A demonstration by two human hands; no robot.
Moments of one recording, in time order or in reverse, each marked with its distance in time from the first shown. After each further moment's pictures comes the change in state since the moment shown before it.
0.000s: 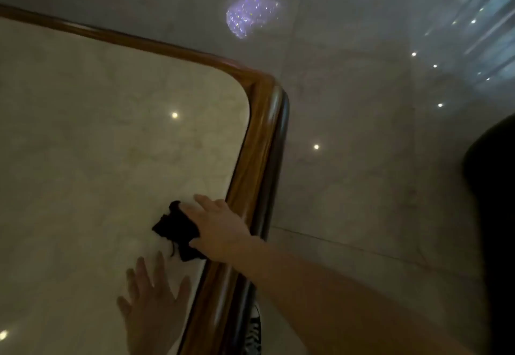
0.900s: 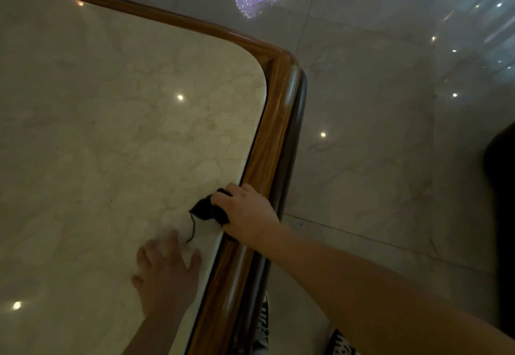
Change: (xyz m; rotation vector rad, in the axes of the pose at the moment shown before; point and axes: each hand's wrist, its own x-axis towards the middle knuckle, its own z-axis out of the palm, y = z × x) left_hand 0.037 -0.009 0.017 0.038 0.139 0.038; right_hand 0.003 0.019 0.009 -0.201 0.103 -0.007
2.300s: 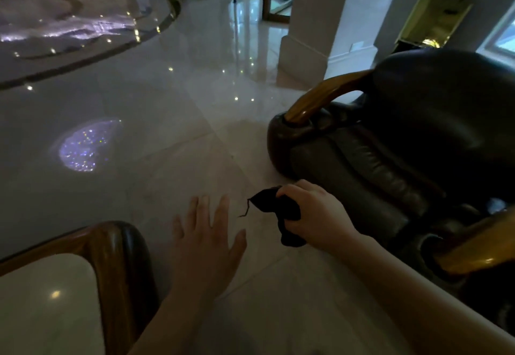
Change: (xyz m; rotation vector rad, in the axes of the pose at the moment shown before) left_hand -0.340 0.355 -0.320 0.030 0.283 1.395; right_hand -0.521 0.067 -0.348 0.064 0.762 0.865
